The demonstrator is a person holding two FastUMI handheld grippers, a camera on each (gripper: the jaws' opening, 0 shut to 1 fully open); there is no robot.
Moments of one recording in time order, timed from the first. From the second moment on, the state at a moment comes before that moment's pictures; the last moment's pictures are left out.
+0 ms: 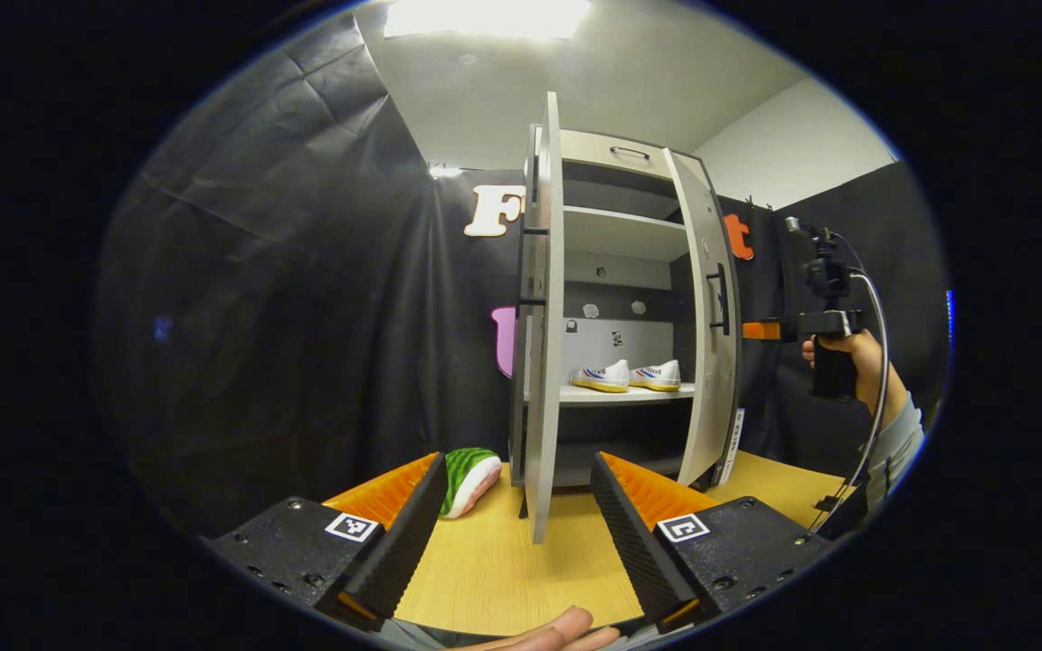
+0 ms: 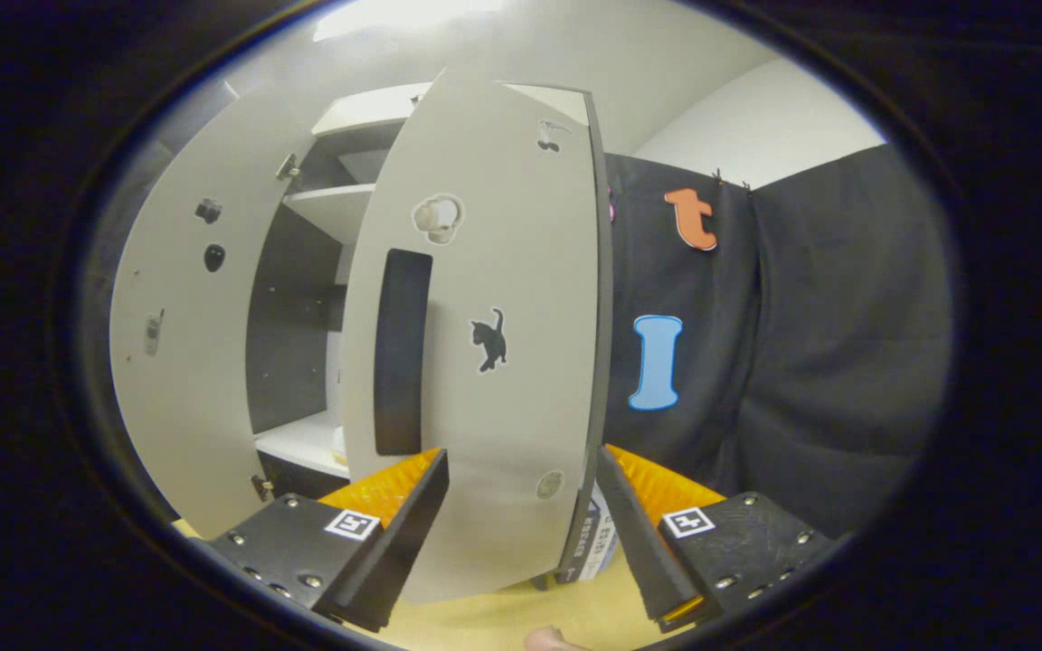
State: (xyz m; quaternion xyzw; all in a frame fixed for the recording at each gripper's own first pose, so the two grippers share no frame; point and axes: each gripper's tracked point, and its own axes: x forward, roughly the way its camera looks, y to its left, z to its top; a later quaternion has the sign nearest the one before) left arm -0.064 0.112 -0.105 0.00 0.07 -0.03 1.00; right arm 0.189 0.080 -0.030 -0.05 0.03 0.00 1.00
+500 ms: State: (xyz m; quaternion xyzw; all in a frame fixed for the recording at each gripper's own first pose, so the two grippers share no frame) left arm 0.006 0.159 -0.091 -0.01 0.07 0.00 1.00; right arm 0.088 0.064 -0.095 -0.02 0.03 0.04 1.00
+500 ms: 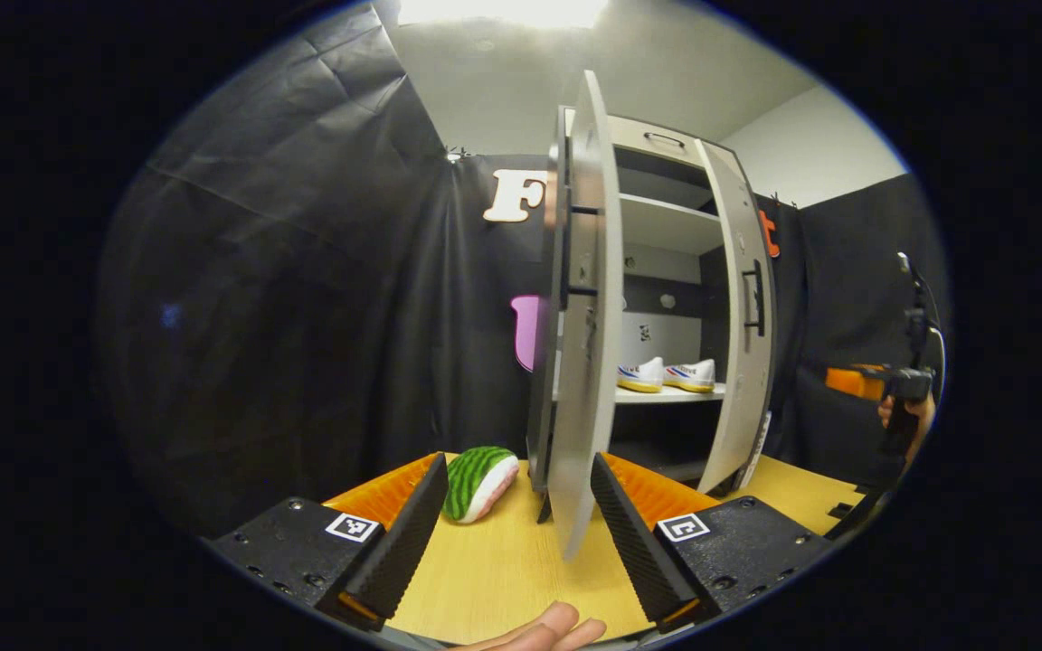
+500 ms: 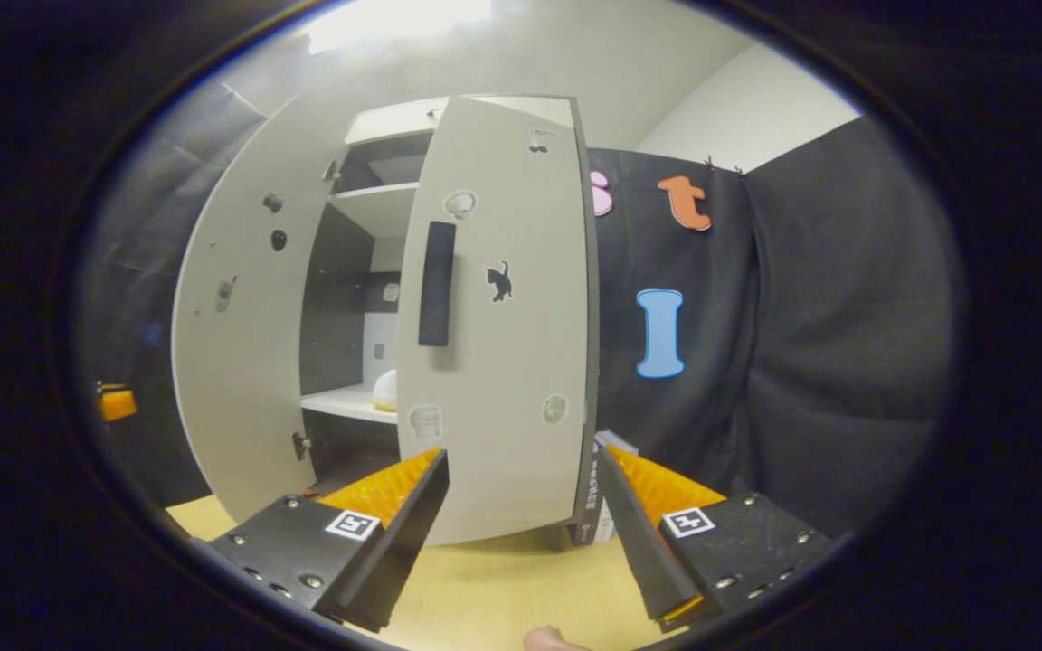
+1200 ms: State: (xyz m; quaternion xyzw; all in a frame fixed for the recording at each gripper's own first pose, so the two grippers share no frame) left arm 0.157 0.198 -0.002 0.00 0.09 0.07 0.99; right arm 0.035 0.039 -0.128 0.02 0.02 0.02 1.00
